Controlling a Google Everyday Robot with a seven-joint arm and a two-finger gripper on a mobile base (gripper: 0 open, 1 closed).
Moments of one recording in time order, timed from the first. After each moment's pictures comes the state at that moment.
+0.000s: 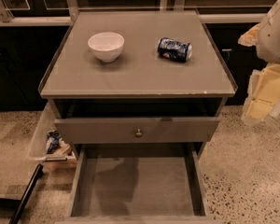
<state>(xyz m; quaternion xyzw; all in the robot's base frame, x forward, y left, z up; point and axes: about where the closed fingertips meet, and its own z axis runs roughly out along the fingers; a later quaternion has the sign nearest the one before) 0.438 -0.217 0.976 -0.60 0.78 -0.03 0.16</state>
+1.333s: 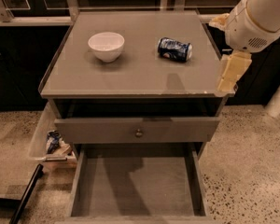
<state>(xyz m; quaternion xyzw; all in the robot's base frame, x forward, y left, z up) 0.546 -0.199 0.956 -0.66 0.70 -0.06 0.25</state>
